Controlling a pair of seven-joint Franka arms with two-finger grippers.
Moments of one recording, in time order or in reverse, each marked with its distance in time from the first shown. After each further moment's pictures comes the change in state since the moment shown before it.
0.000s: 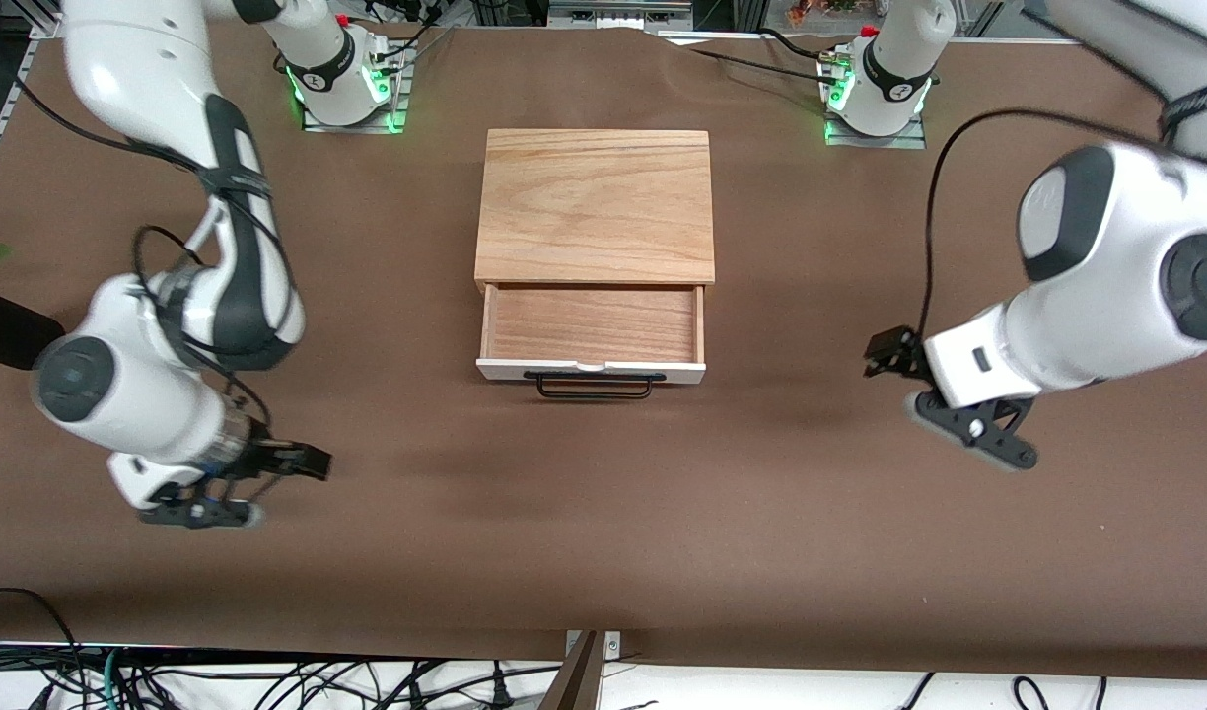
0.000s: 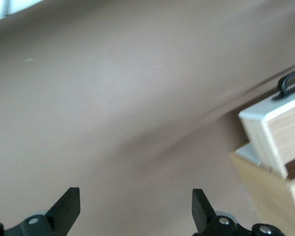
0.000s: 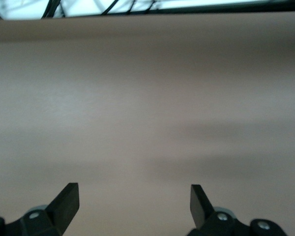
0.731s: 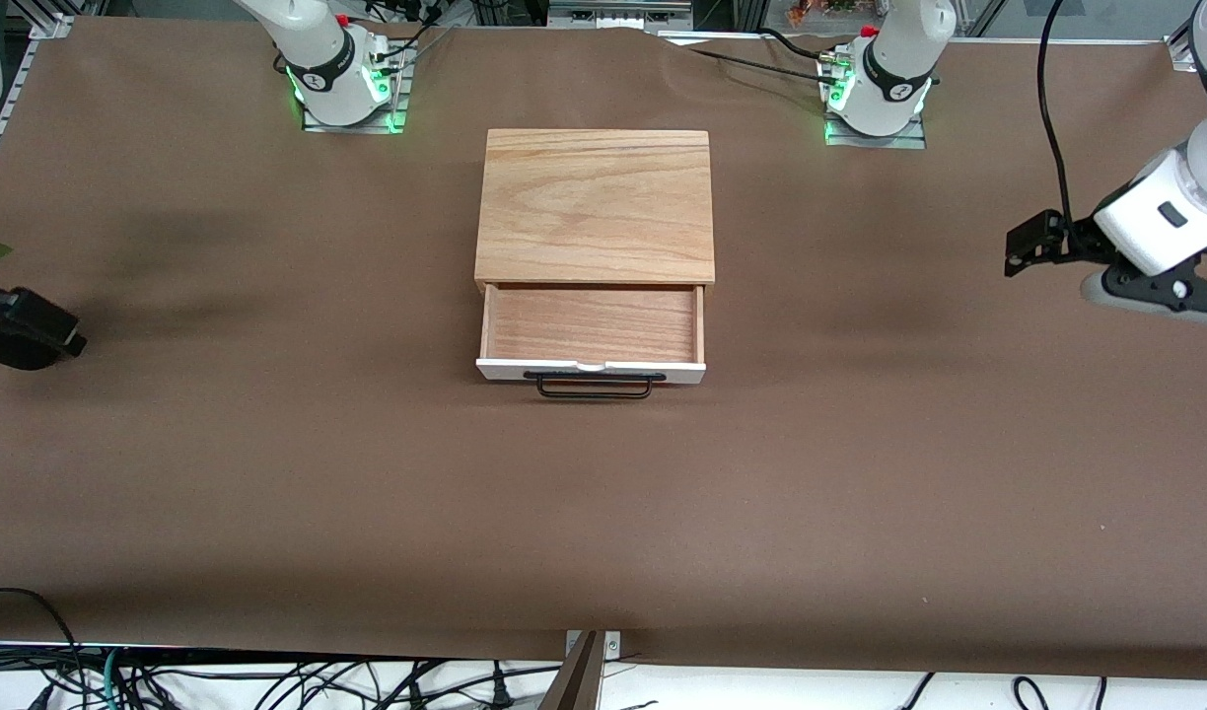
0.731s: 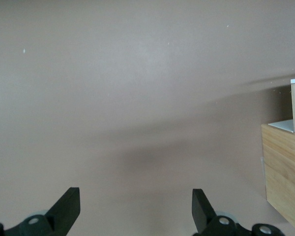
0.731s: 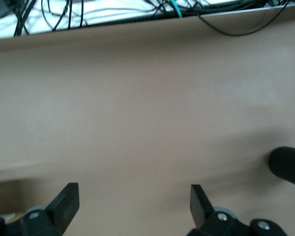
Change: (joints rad) left arm 0.222 -0.404 -0.118 -0.390 0.110 -0.029 -0.204; right arm -0.163 -0.483 0.060 -0.203 -0.186 -0.271 -0.007
